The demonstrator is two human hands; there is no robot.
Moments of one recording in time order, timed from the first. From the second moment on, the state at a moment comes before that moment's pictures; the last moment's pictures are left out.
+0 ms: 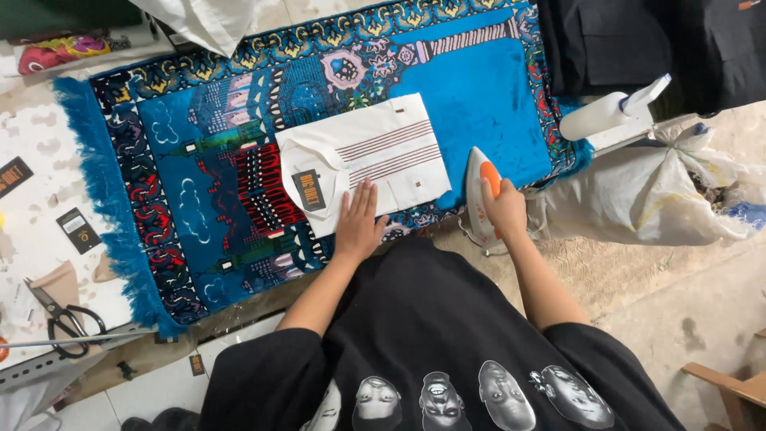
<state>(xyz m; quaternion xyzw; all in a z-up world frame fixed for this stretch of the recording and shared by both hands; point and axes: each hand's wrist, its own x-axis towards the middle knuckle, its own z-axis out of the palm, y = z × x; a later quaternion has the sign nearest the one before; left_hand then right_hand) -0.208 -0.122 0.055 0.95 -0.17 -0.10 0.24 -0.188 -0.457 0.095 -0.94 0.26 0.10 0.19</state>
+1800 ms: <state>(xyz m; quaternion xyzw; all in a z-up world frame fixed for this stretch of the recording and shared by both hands) -0.252 0.026 0.027 0.97 -0.14 -0.03 0.19 -0.247 -0.222 0.123 -0.88 0.33 0.14 0.31</state>
